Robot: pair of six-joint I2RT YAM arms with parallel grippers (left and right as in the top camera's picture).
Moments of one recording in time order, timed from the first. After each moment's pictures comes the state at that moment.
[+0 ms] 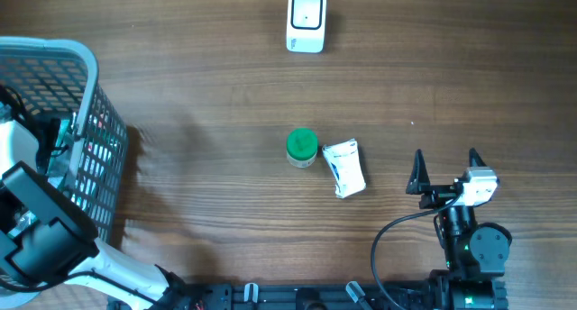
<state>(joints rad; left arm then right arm) 0.70 1.91 1.29 -0.54 -0.26 -0.73 -0.03 0.02 0.01 0.00 -0.06 0.04</state>
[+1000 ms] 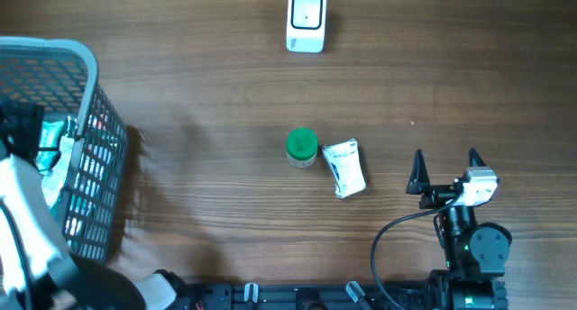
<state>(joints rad) 0.70 1.47 1.20 -0.64 -0.11 -0.75 -0.03 0.02 0.01 0.00 -0.06 0.04</state>
